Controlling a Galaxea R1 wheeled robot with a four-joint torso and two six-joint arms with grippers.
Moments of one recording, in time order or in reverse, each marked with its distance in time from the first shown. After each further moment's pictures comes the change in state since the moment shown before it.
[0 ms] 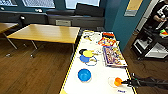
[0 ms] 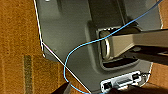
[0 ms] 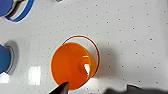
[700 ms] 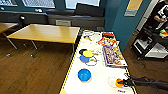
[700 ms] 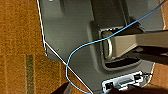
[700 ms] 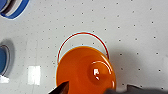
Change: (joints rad) left arm 0.000 -0.005 0.000 -0.012 0.000 -0.001; right arm -0.013 0.104 -0.109 0.001 0.001 0.000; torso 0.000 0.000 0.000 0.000
